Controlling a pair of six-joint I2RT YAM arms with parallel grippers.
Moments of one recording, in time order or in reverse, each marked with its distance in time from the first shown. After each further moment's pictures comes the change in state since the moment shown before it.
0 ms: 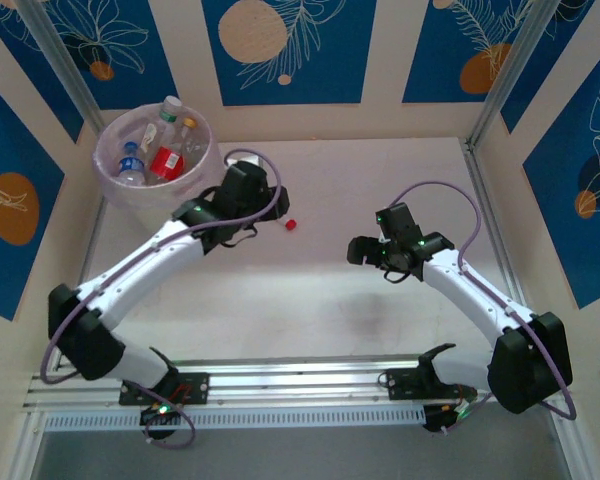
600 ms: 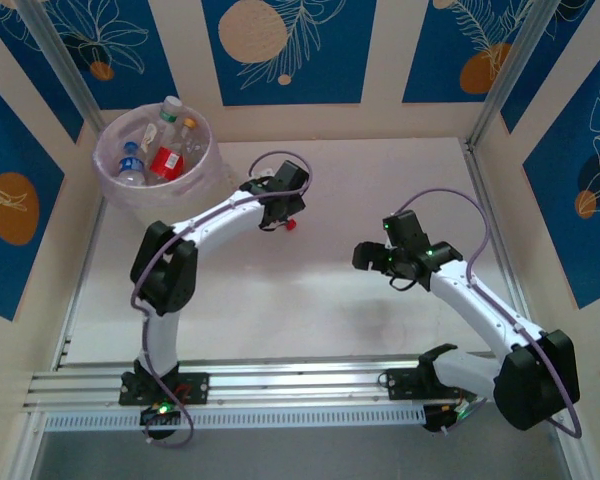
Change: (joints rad) left arm 0.042 0.539 0.314 -0.116 -0.154 -0.312; right arm -0.027 -0.097 -0.072 -0.005 0.003 0.000
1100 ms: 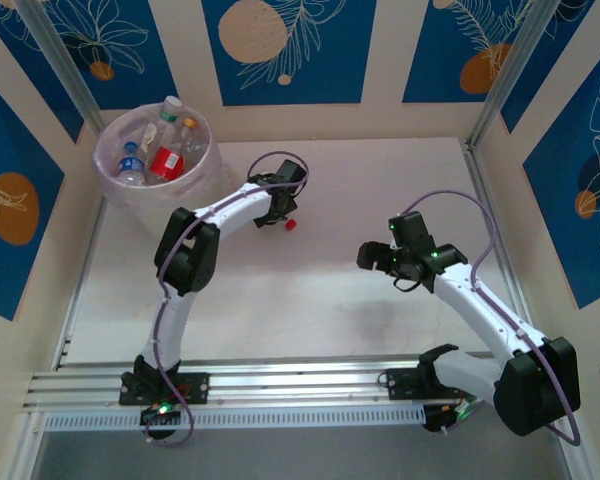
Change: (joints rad) left arm 0.056 0.222 0.156 -0.055 -0.004 -0.018; right arm -0.029 -0.024 -0.008 -0.007 0.000 0.000
